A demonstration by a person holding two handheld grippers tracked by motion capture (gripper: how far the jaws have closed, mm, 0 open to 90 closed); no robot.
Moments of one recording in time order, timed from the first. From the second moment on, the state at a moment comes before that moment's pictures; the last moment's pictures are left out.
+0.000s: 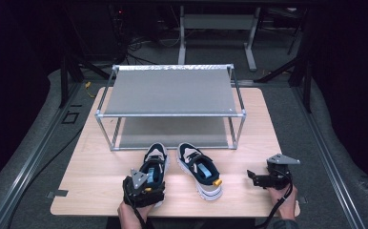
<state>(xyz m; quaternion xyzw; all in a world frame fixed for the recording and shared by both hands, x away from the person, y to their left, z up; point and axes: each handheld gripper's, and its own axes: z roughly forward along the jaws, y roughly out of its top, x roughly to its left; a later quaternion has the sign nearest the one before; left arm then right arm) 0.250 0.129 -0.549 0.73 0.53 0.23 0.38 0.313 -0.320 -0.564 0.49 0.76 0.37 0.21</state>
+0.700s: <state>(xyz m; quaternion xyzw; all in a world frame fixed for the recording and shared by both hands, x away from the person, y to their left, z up) 0.248 0.134 -0.556 0.72 0.52 0.24 0.39 0.312 -0.320 -0.564 0.49 0.76 0.37 0.21</state>
